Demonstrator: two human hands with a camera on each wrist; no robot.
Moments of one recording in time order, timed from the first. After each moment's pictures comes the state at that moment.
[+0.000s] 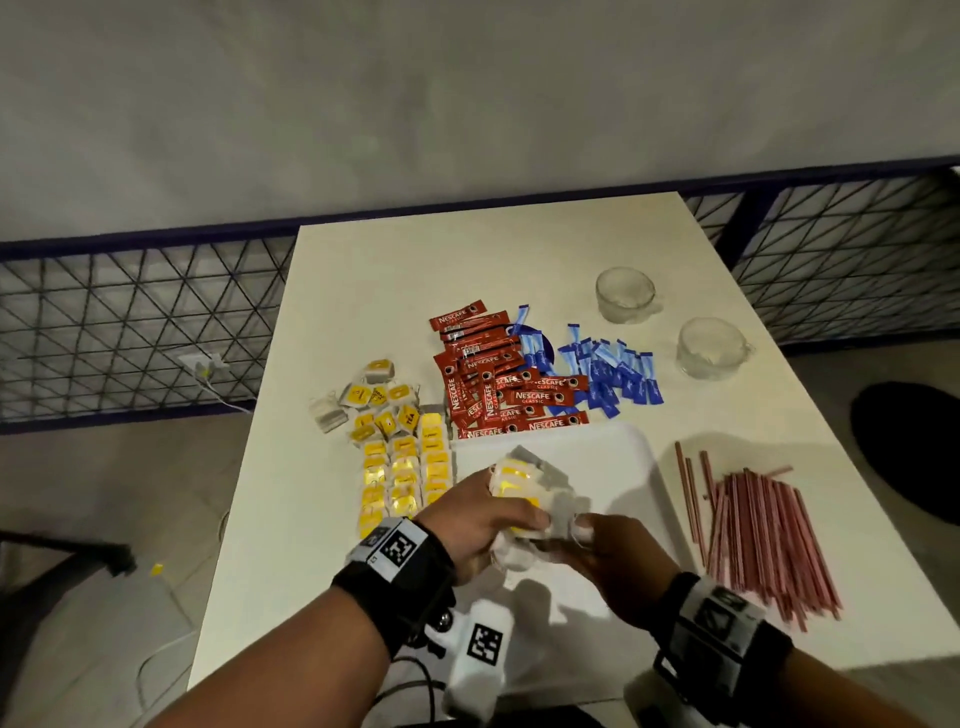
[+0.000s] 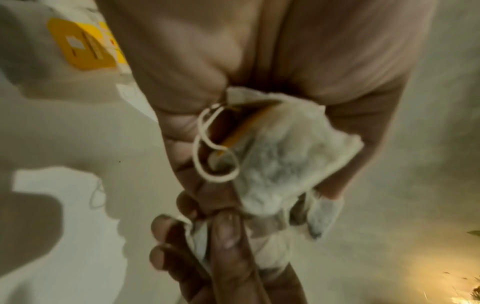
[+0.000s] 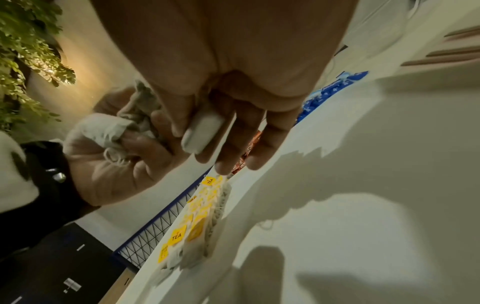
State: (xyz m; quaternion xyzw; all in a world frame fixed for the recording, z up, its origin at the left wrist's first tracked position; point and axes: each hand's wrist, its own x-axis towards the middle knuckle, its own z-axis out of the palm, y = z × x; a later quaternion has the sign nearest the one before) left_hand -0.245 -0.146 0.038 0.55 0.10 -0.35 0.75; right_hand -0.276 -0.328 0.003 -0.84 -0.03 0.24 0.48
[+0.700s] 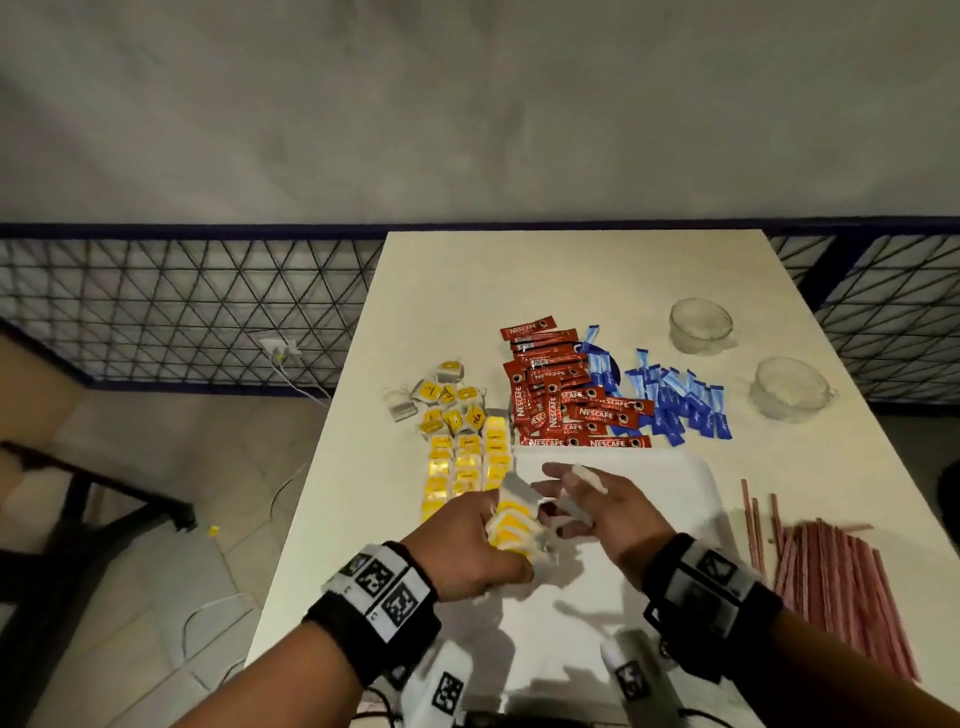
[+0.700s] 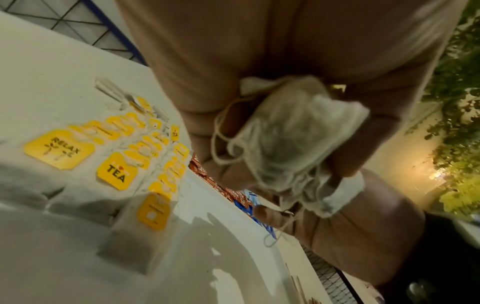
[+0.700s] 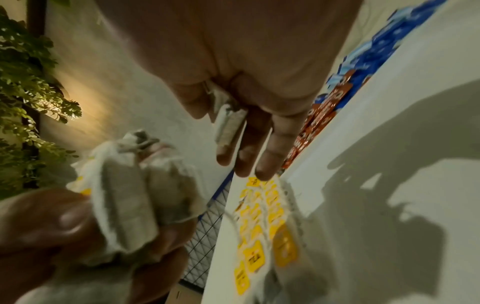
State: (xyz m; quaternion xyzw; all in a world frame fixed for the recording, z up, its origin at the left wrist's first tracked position) left_hand -0.282 -0.078 0.044 0.78 -0.03 -0.24 0.58; right_hand -0.241 -0.264 0.025 -0.71 0.04 0.26 0.65
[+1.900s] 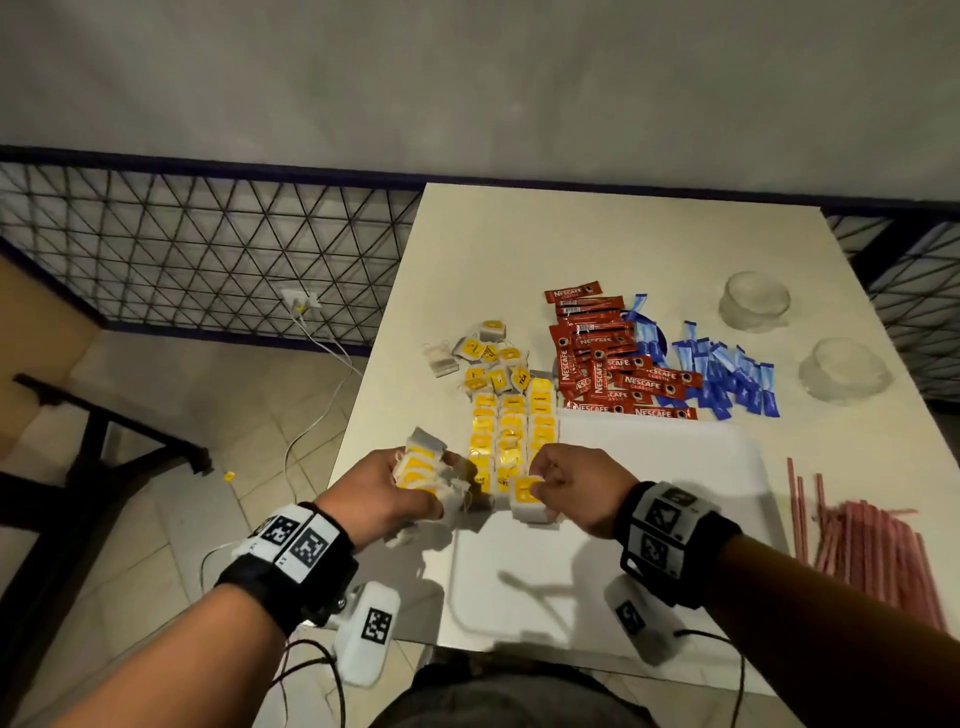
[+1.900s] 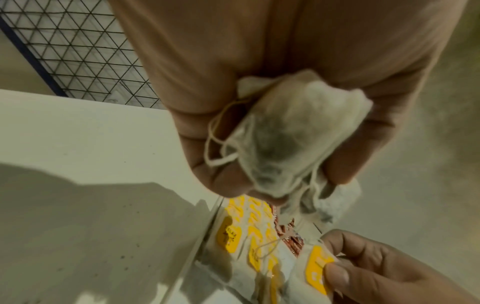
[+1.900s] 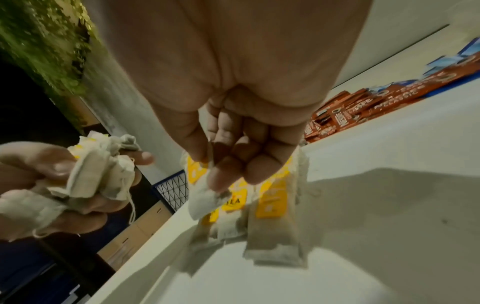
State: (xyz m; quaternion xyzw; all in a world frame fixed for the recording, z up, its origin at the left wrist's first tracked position) left_hand -0.315 0.036 0.030 0.69 0.15 -0.21 0.68; right_hand -0.239 -0.201 0.010 -0.87 -0.15 0.33 0.34
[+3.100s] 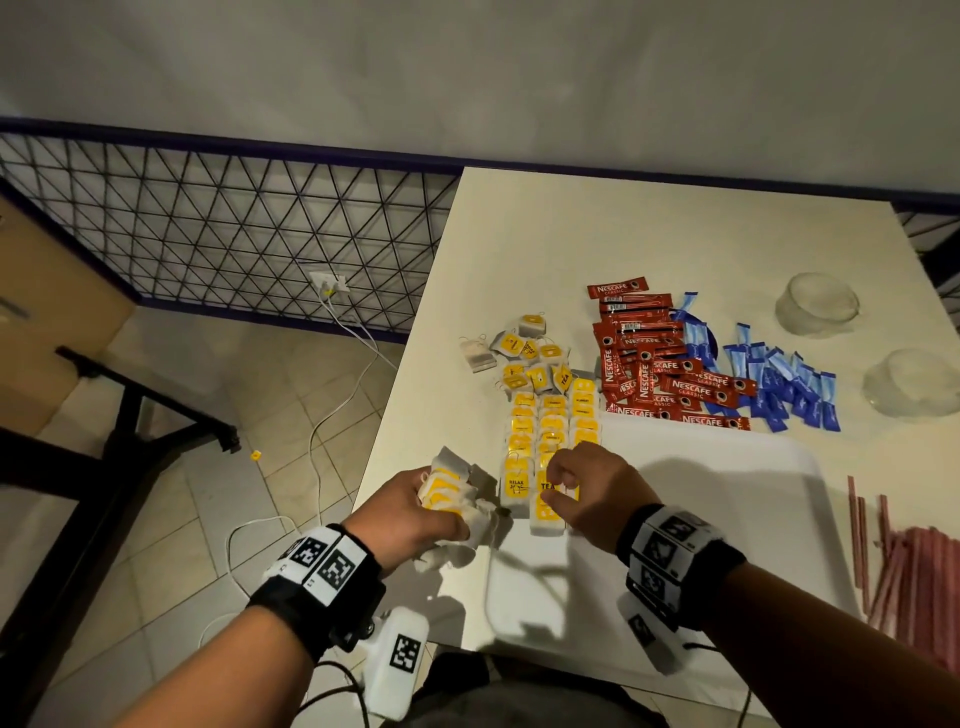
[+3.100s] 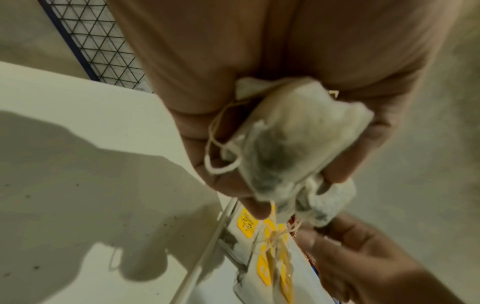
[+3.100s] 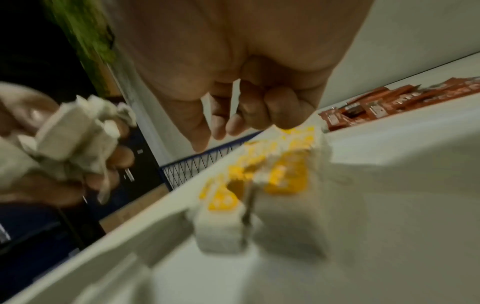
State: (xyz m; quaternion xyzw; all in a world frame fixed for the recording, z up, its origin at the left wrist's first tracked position) left_hand -0.327 0.053 -0.002 0.66 0.21 -0.21 0.69; right_hand -0.241 -0.175 -0.022 -0.91 -0.22 0.20 0.29
